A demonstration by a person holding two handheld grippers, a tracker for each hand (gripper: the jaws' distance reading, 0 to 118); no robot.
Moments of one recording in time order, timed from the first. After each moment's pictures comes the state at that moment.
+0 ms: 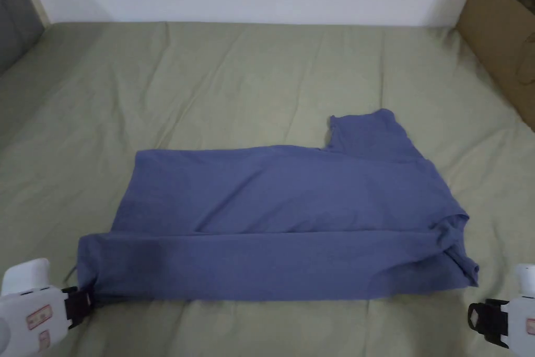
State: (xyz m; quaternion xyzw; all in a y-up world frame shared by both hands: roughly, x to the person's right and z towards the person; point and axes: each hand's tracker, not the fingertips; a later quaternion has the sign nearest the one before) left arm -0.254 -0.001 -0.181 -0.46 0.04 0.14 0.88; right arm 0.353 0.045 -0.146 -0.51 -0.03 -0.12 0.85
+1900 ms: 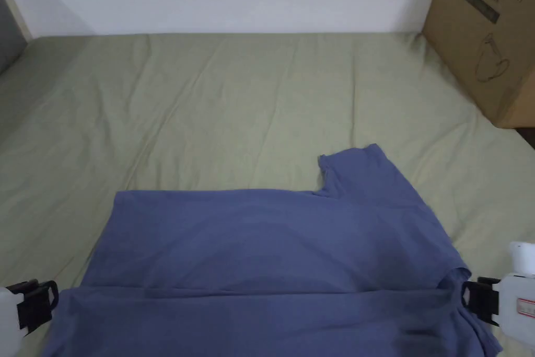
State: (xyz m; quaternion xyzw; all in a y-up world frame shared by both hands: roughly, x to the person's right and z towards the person) left arm -0.217 0.101 -0.119 -0.40 0.01 0.09 0.91; right arm 0.349 0.086 -0.101 -0.47 -0.05 -0.12 0.87
